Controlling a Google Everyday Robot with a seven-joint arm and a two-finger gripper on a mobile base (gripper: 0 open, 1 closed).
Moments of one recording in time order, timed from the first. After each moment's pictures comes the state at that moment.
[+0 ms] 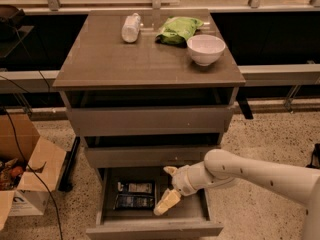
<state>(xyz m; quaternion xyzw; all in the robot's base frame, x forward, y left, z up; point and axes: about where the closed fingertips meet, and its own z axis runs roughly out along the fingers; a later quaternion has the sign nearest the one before) 0.496 -0.018 0.460 -0.52 0.74 0.33 0.27</state>
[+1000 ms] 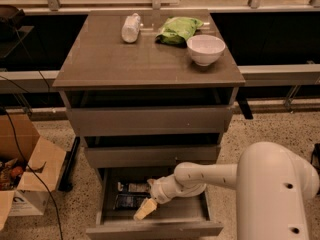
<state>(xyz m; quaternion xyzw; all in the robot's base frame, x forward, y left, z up) 0.518 0.064 0.323 -0.51 0.76 0.34 0.23</state>
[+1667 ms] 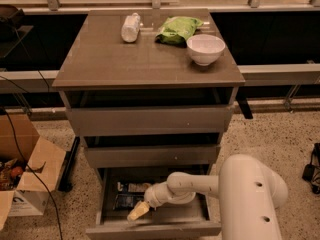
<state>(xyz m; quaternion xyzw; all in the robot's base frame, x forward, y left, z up) 0.543 0.094 0.237 -0.47 0.77 0.34 0.26</state>
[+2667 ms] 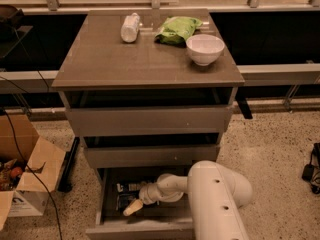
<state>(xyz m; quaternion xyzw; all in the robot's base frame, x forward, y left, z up) 0.596 0.111 0.136 -0.45 0.80 0.30 0.25</state>
